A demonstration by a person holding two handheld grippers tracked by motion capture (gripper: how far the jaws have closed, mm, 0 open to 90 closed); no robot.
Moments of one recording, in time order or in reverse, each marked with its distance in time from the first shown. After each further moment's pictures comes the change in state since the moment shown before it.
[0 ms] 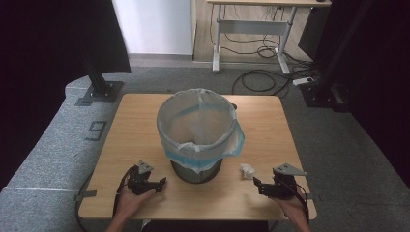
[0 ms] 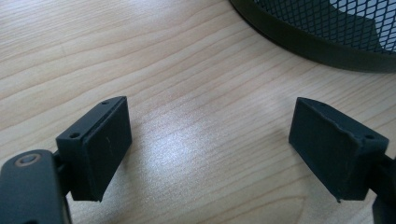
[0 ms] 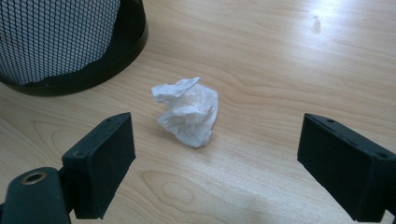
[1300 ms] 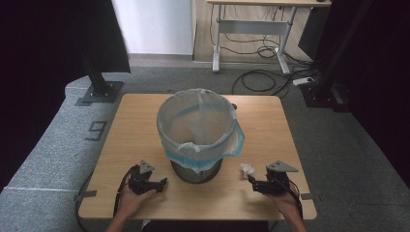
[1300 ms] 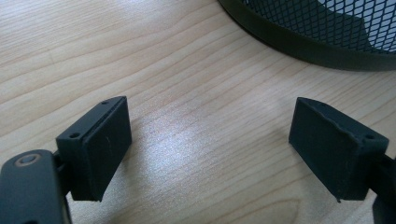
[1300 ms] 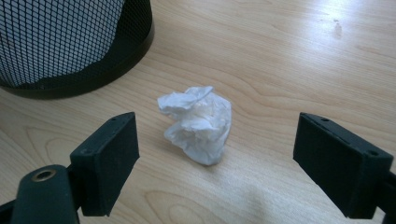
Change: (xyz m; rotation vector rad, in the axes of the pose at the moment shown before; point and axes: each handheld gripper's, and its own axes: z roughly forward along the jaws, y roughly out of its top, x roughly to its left) left arm -0.001 0.002 0.002 -0.001 -0.023 0.023; right arm 0.007 0.005 0.021 0.010 0.013 -0.031
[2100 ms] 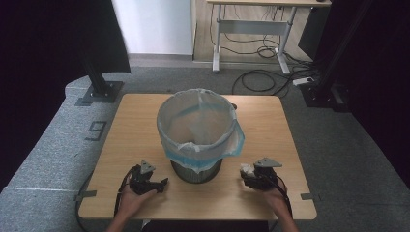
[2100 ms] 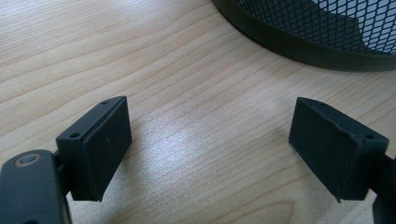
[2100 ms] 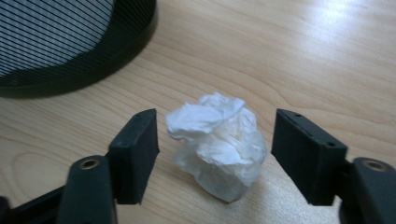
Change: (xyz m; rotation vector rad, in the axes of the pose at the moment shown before) left arm -0.002 0.001 0.001 0.001 -0.006 0.005; right arm 0.011 0.002 0.041 0.055 -0.012 -0.043
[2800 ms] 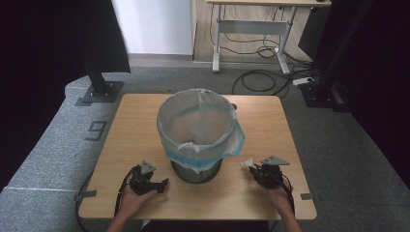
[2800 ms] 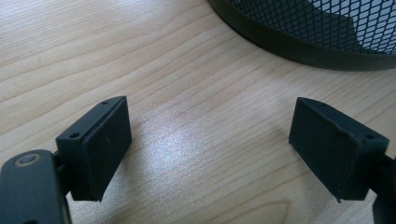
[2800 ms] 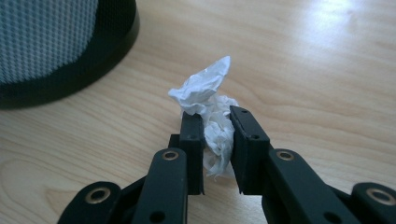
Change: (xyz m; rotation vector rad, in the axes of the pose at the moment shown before) left arm -0.002 0.000 0.000 -0.001 -0.004 0.005; right arm -0.018 0.001 -0.009 -0.028 0.005 0.048
